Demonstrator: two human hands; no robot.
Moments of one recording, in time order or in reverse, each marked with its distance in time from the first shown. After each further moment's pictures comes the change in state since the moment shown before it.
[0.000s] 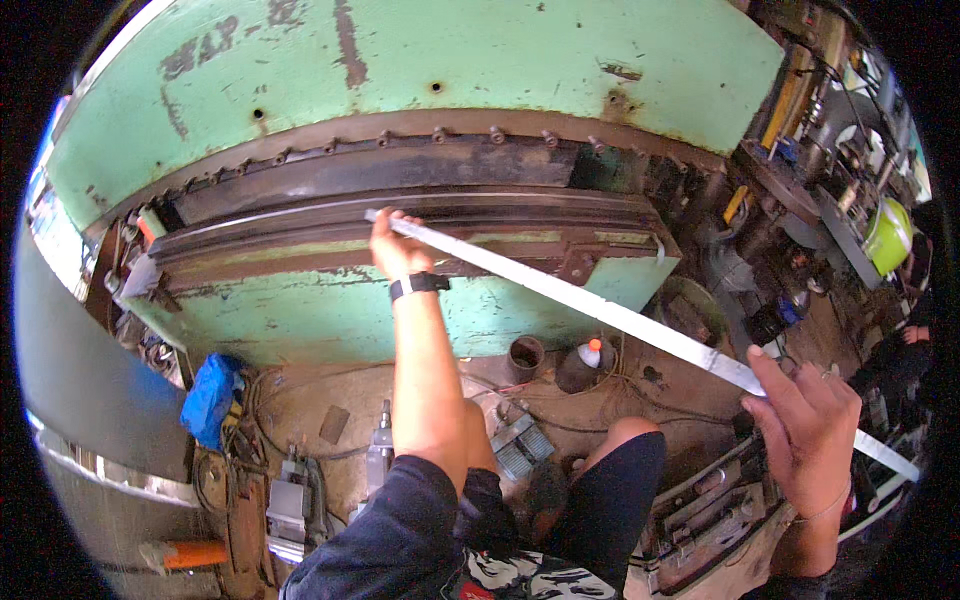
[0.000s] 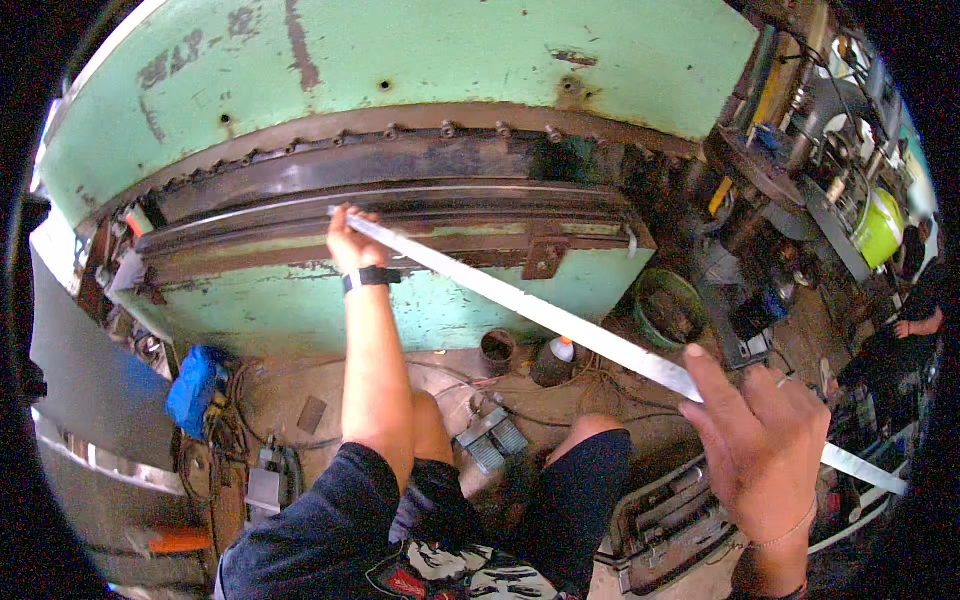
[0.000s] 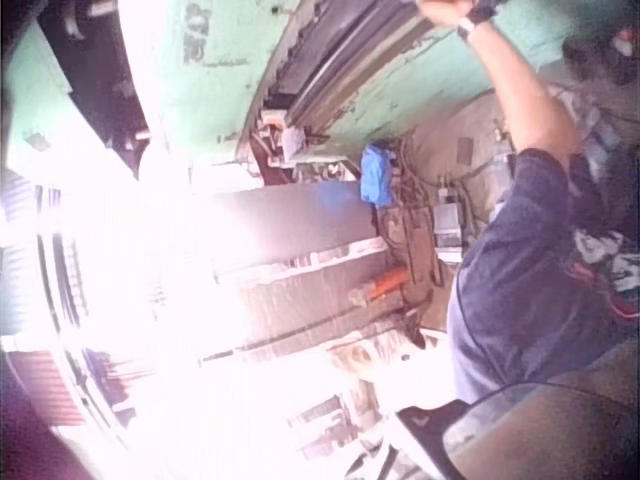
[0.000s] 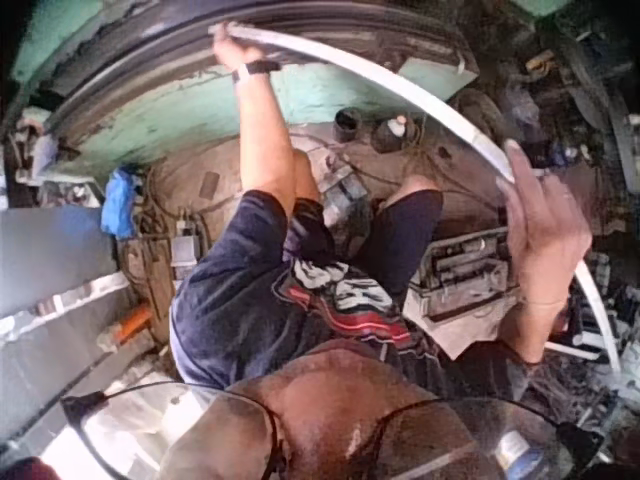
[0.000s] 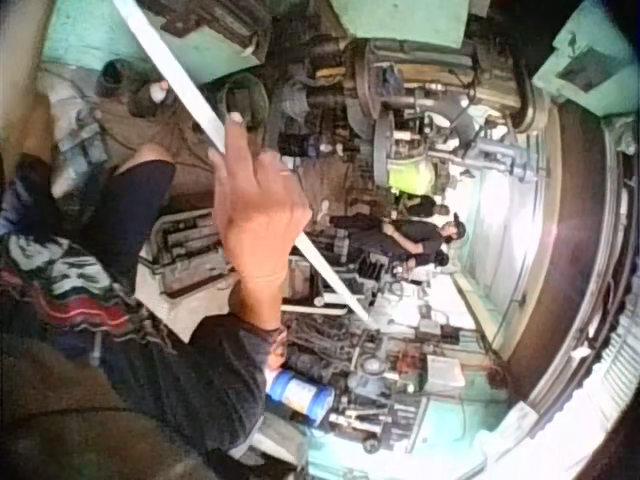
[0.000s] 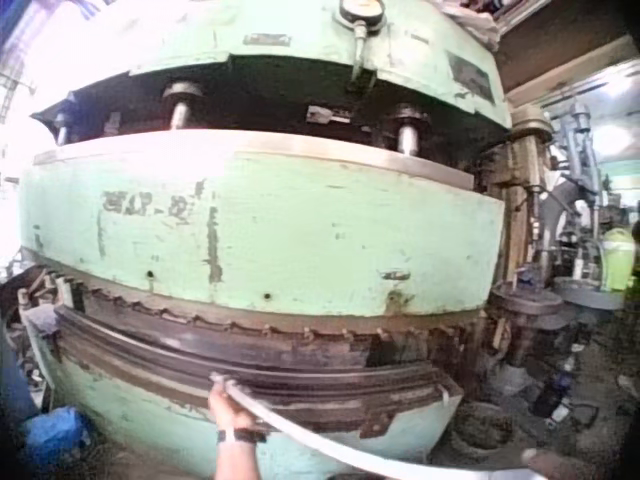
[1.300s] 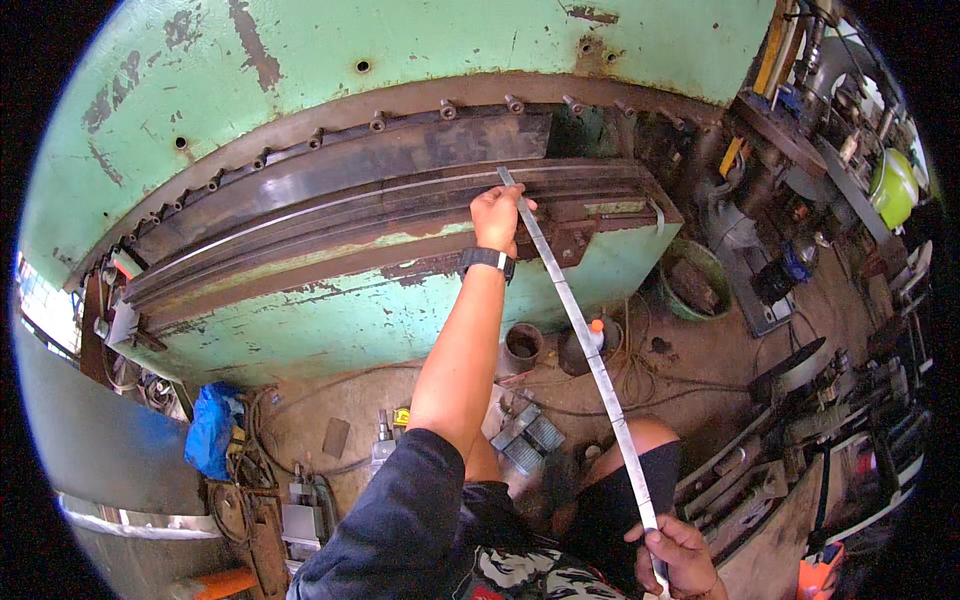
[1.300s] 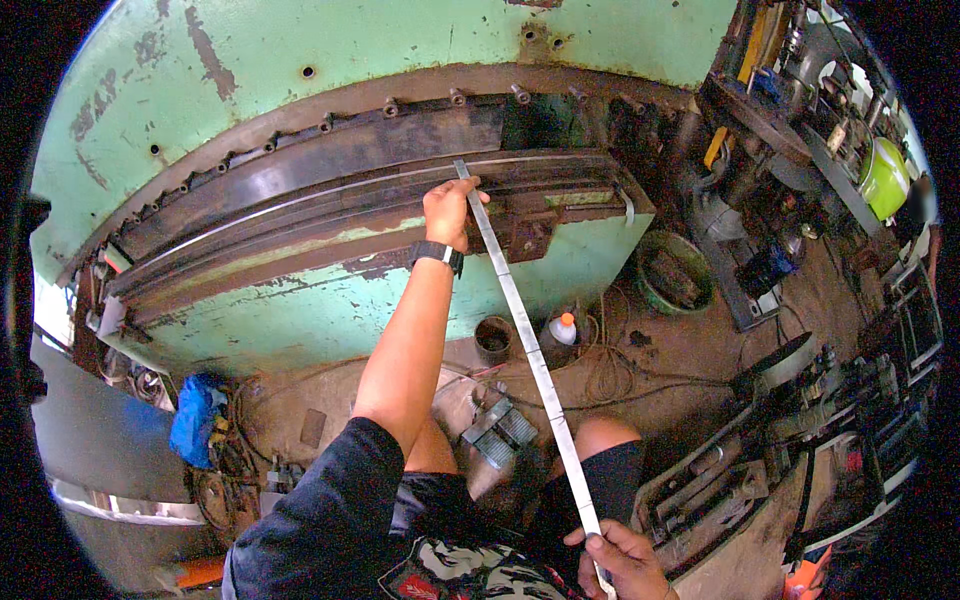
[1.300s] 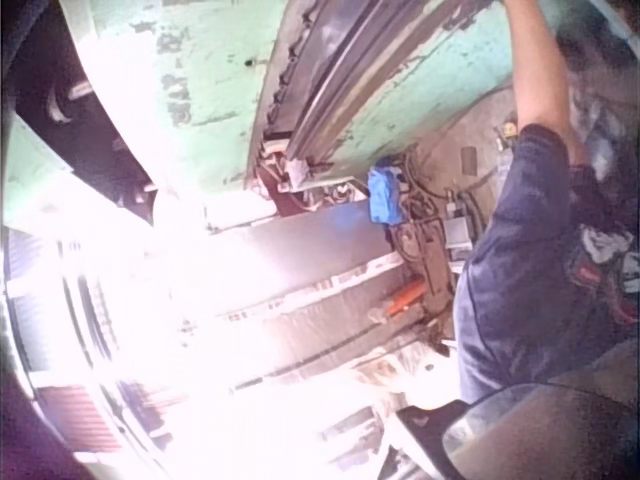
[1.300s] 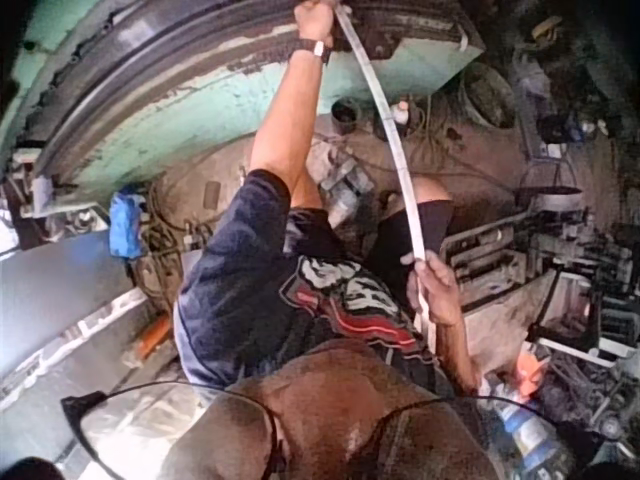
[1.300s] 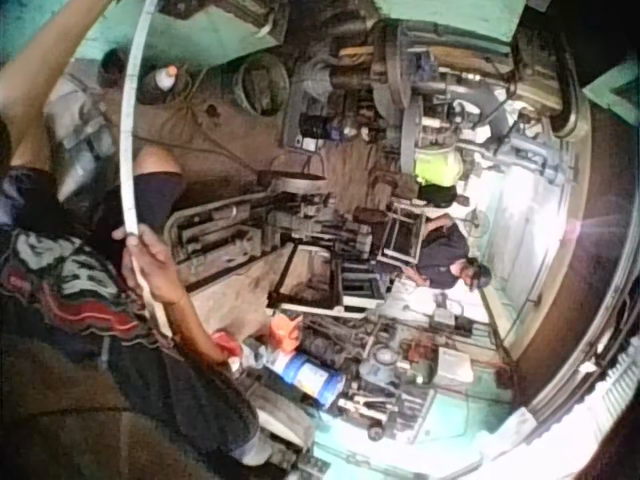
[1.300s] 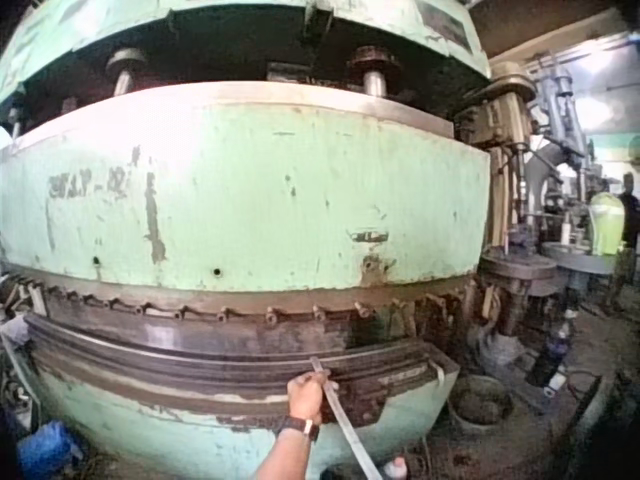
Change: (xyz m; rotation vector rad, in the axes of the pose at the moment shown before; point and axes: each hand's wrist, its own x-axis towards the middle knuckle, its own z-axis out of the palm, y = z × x) left_hand -0.036 -0.176 0.020 0.898 -0.319 -0.306; right_hand -0.133 -0.089 0.115 1.998 -0.647 1.267
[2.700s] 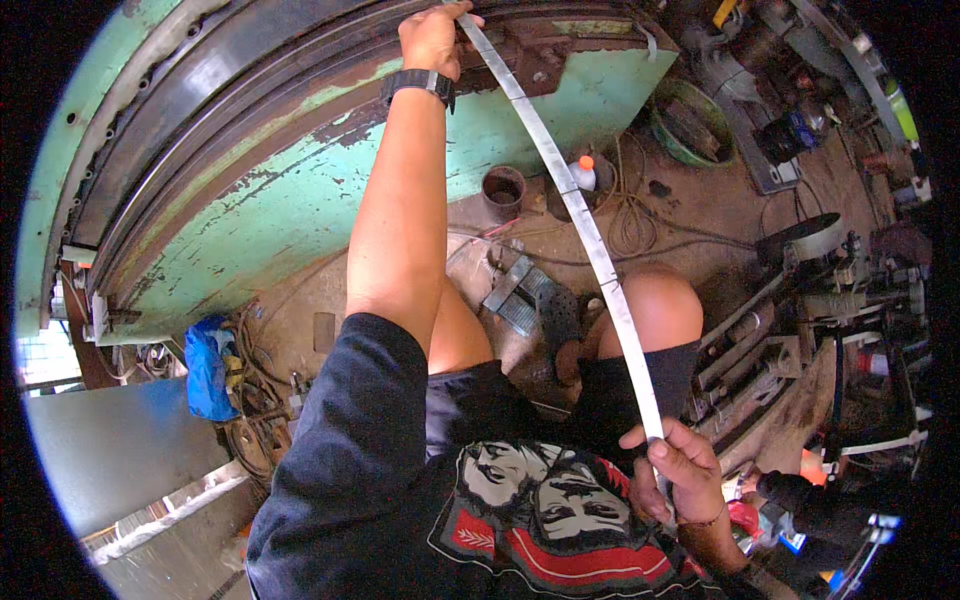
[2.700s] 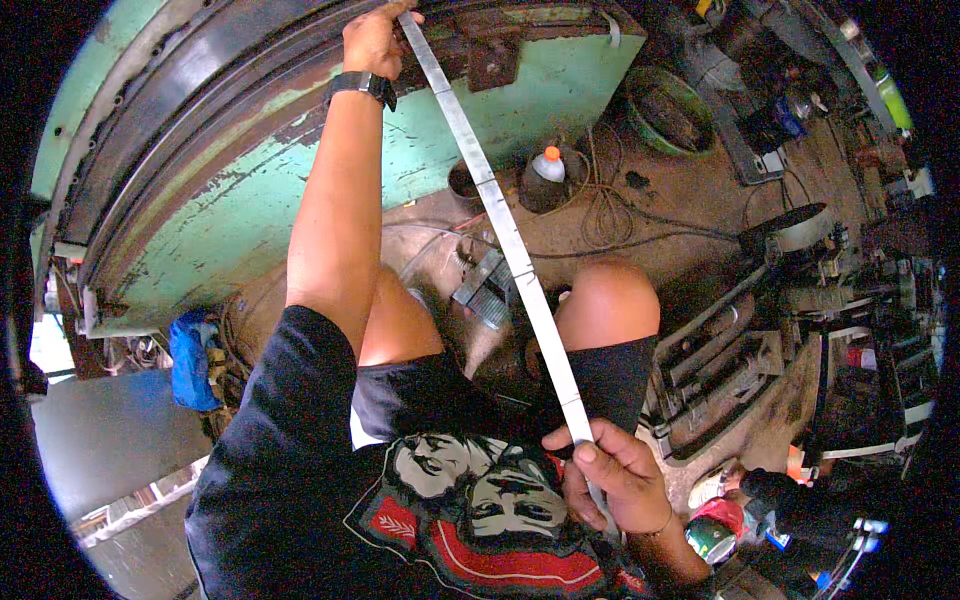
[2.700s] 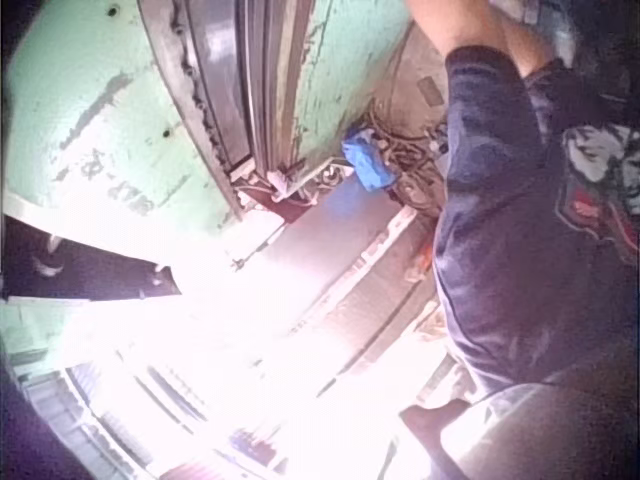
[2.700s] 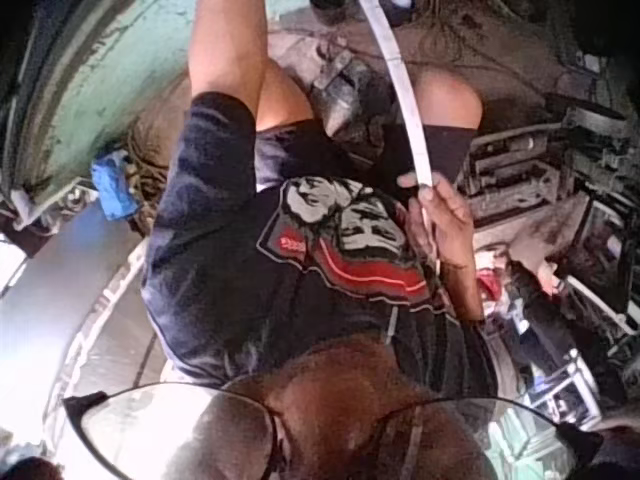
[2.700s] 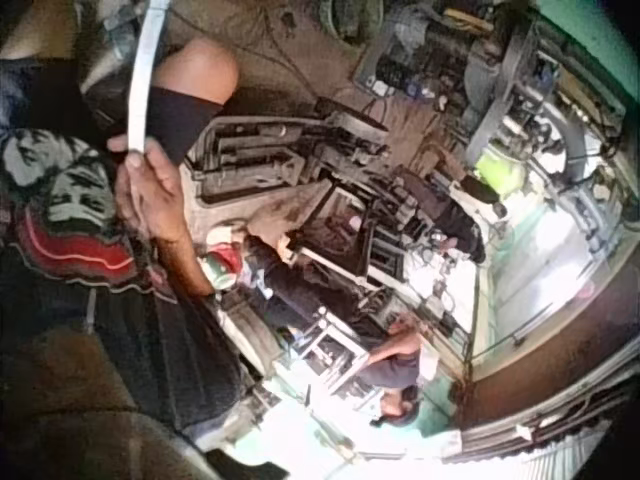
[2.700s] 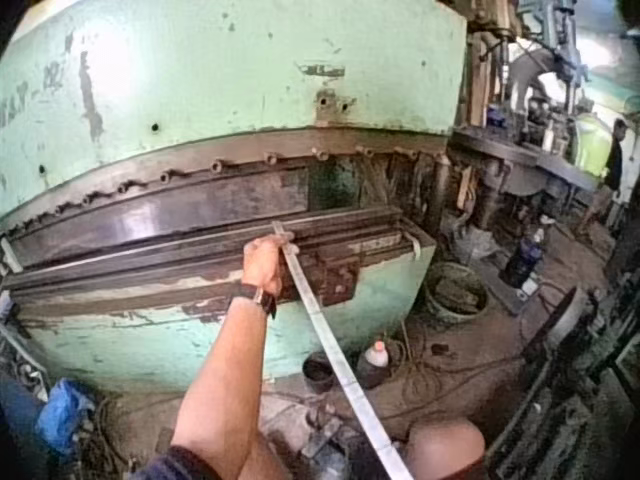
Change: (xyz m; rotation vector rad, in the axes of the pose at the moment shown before) left_hand 0.067 -0.026 -0.066 0.111 -0.160 0.137; right_hand 0.007 0.014 0.016 0.096 -0.117 0.045
